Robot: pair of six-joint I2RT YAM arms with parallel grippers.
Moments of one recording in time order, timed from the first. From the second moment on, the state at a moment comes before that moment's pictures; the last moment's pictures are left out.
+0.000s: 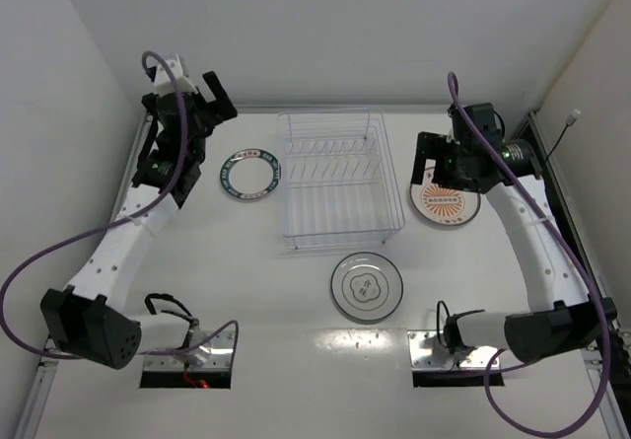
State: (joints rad) left arm -0.24 1.28 1.25 -0.03 -0.45 -0.27; right arm 0.19 1.31 1.47 -1.07 0.10 0.31
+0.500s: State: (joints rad) left arm -0.20 1.12 1.17 -0.42 0.02 -0.55; right arm -0.22 1.34 1.04 -0.78 -0.12 0.33
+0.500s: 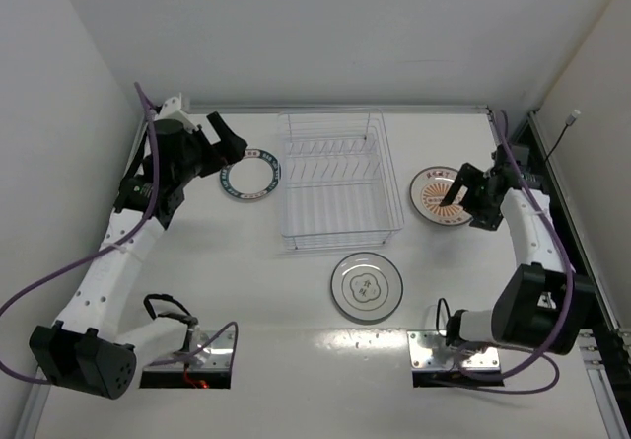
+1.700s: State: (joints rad) left arm -0.16 1.04 1.06 -0.39 -0.03 -0.61; right arm -0.56 2.03 1.21 -0.54 -0.59 0.40
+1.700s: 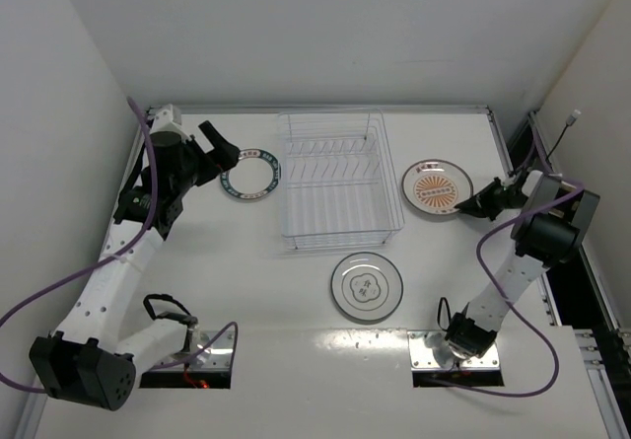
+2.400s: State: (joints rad) left arm -0.15 1.08 1.07 -0.43 -0.14 -0.61; right arm -0.21 1.64 1.65 -0.66 -0.15 0.41
